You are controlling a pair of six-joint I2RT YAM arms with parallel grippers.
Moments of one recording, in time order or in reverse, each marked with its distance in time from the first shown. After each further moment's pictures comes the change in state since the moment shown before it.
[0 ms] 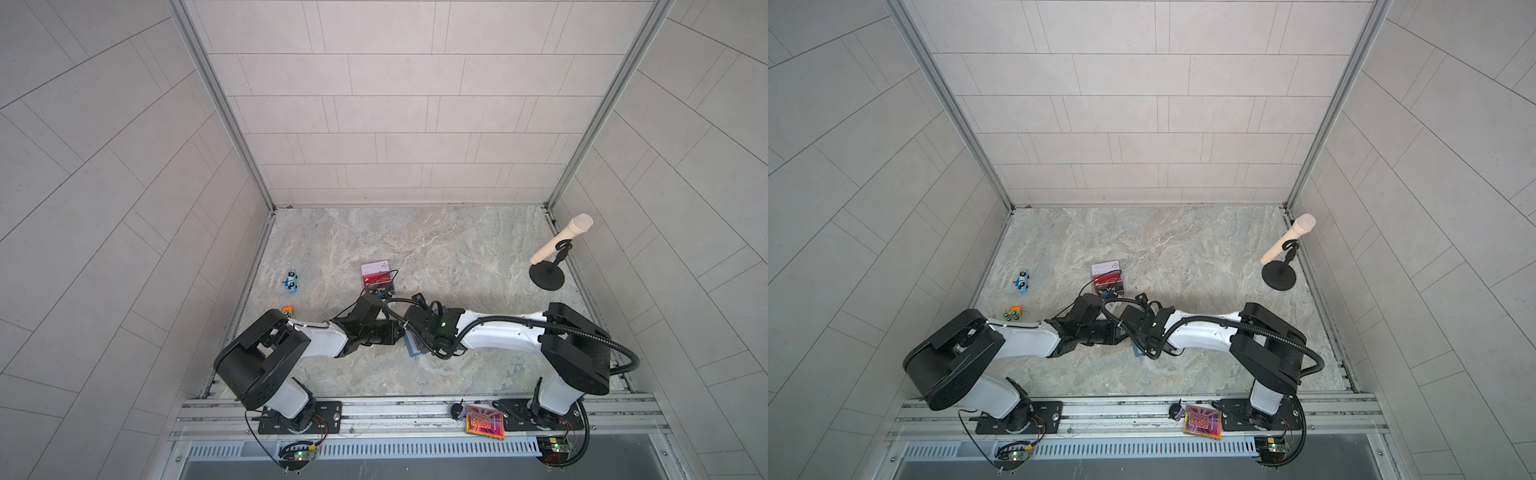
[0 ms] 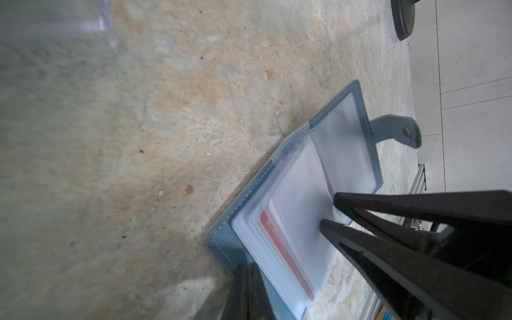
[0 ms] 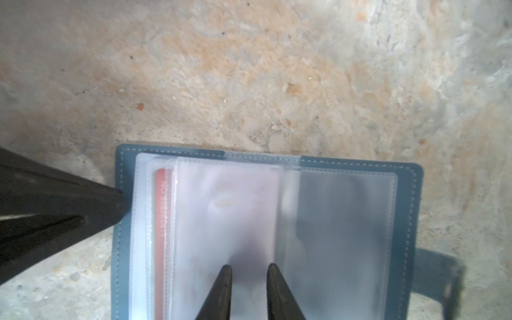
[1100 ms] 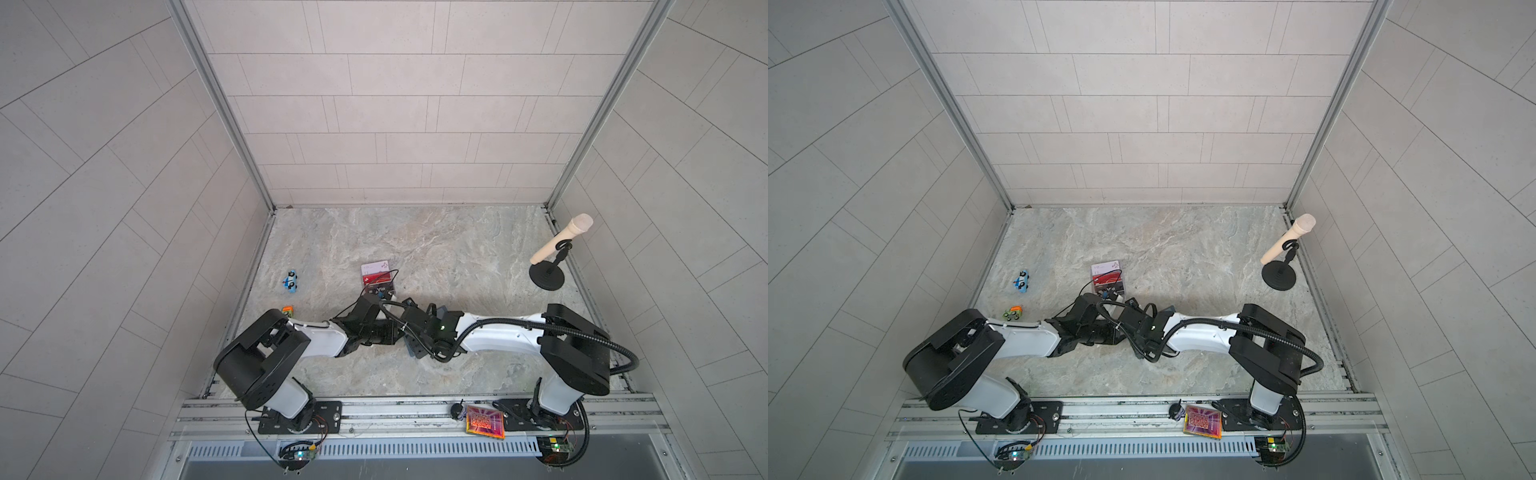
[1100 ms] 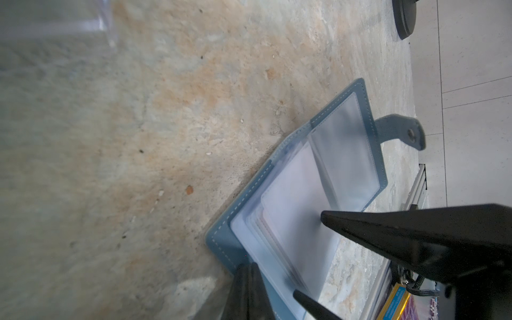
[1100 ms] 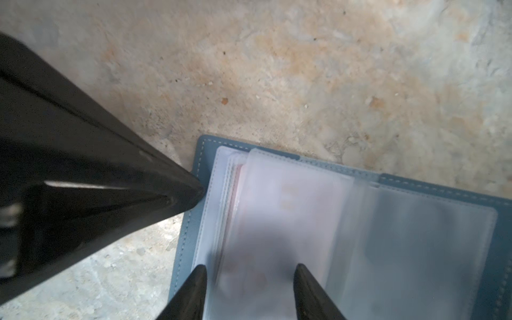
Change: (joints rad) left arm 0.000 0.000 0.004 -0.009 0.001 0.003; right arm 0.033 0.003 -0.010 0.098 -0.108 -0.092
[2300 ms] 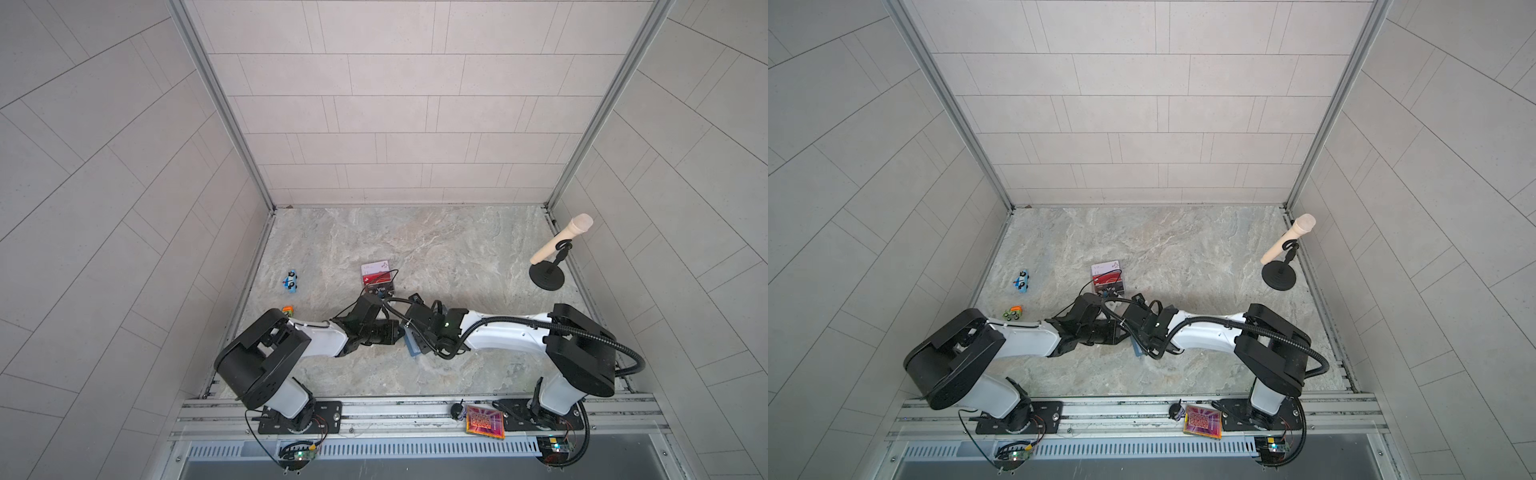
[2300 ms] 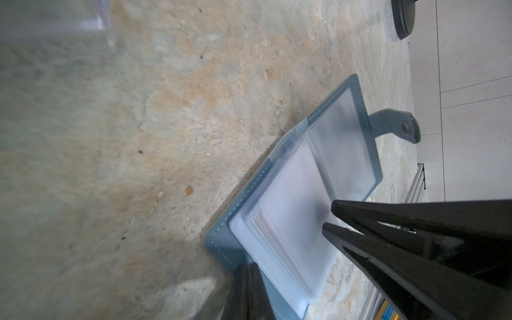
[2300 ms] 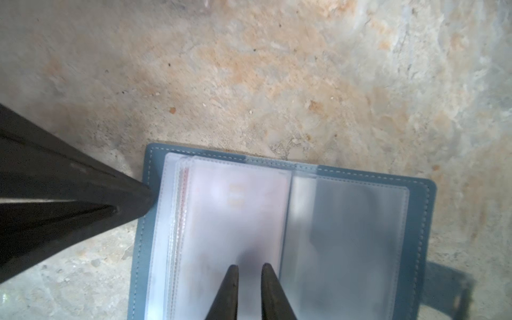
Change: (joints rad) left arm 0.002 0.004 0.000 0.005 0.006 0.000; right arm -0.030 -0.029 -0.014 -0.031 0.059 -0.005
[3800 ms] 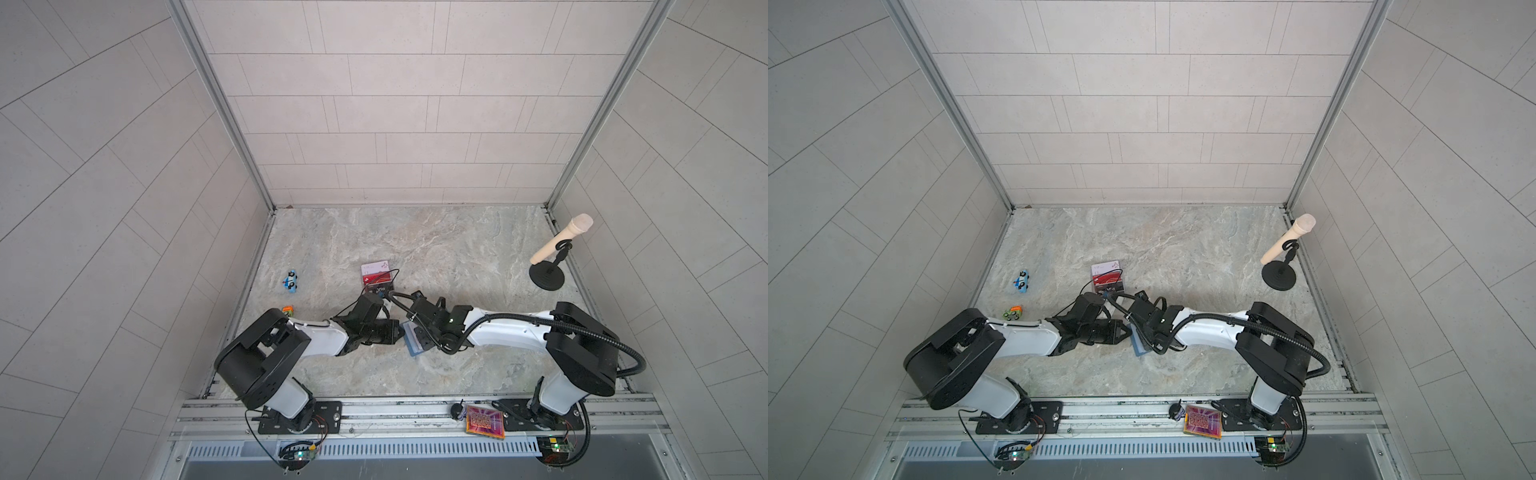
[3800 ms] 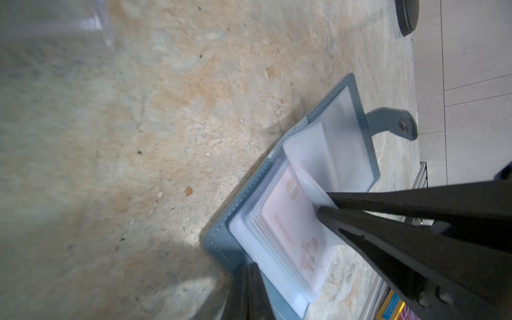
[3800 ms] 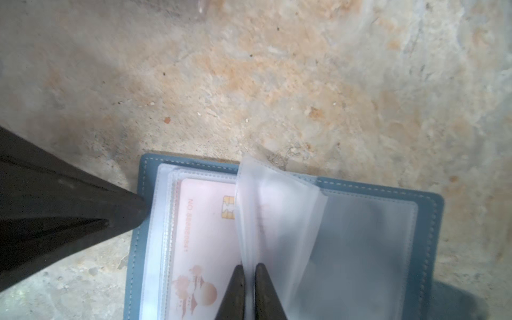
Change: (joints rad) left arm 0.000 0.000 0.014 -0.027 0.000 0.008; right arm -0.061 -0.016 -0.033 0.051 -0.051 -0.033
